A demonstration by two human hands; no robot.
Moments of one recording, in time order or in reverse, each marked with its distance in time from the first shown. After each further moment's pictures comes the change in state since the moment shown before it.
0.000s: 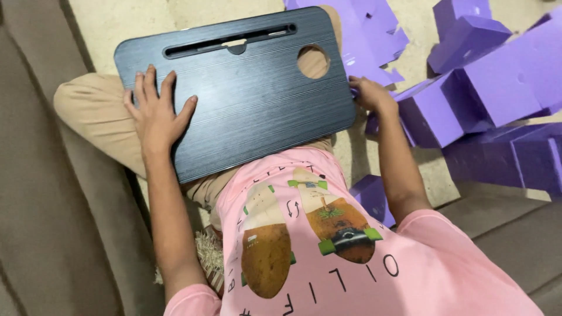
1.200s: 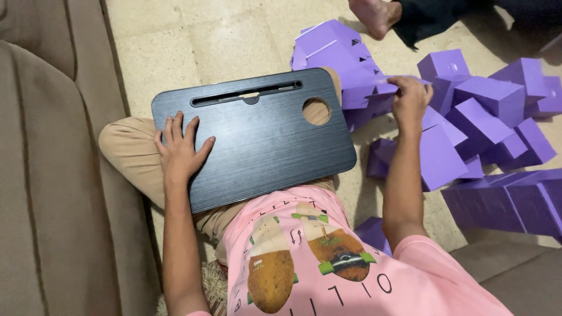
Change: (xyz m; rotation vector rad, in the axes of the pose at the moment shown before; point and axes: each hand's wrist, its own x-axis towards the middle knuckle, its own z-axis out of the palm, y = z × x) left_hand -0.002 0.001 0.003 0.047 0.036 -0.099; right_hand 0.008 0.058 -0.083 -0.030 0.783 0.149
